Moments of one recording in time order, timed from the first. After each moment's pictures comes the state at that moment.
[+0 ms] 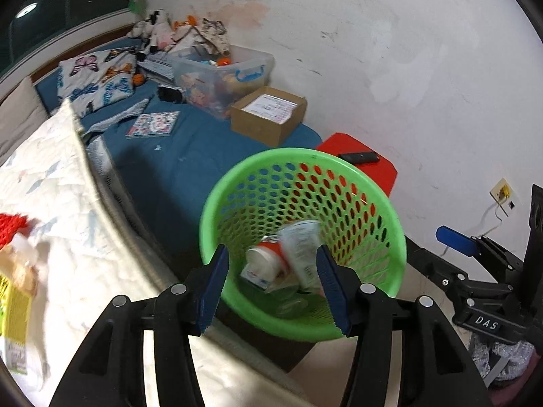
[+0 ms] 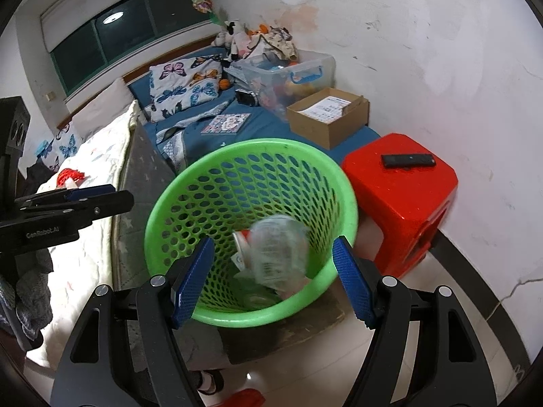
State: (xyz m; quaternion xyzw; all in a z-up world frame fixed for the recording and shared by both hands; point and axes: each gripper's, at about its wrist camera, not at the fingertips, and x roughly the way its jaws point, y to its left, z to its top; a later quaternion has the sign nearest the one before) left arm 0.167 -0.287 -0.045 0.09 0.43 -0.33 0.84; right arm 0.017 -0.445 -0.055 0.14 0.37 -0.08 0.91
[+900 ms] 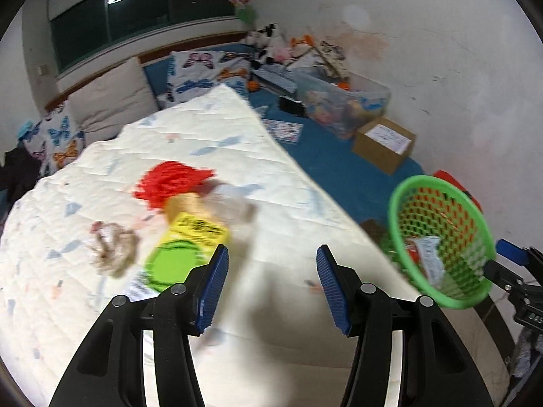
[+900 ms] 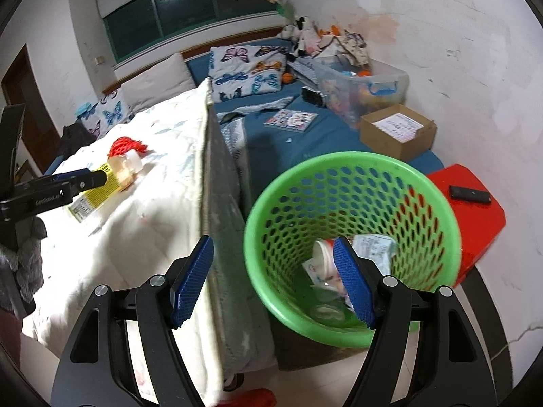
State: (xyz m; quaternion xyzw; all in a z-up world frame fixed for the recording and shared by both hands) left arm 0.188 -0.102 -0.023 0.07 0.40 -0.13 0.91; right arm 0.064 -0.336 -0.037 0.08 0.38 0.02 0.92
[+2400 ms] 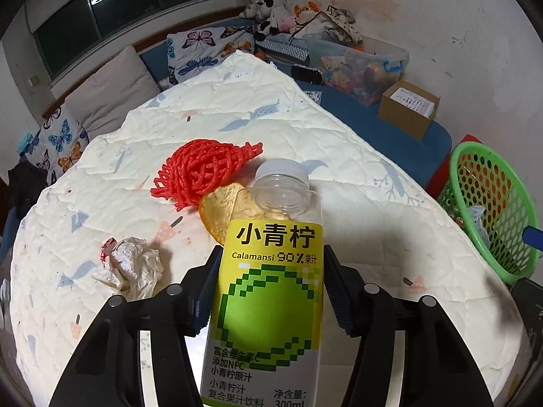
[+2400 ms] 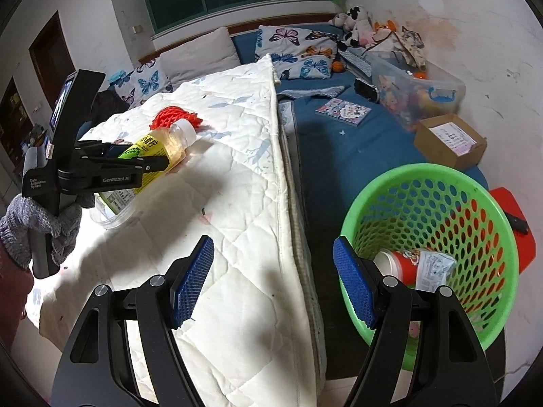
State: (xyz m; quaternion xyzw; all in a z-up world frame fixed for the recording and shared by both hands) left arm 0.245 -0.073 -0.059 0.13 0.44 -0.13 0.88; right arm 0.108 -0.256 -0.047 0.04 0.40 0.11 0.91
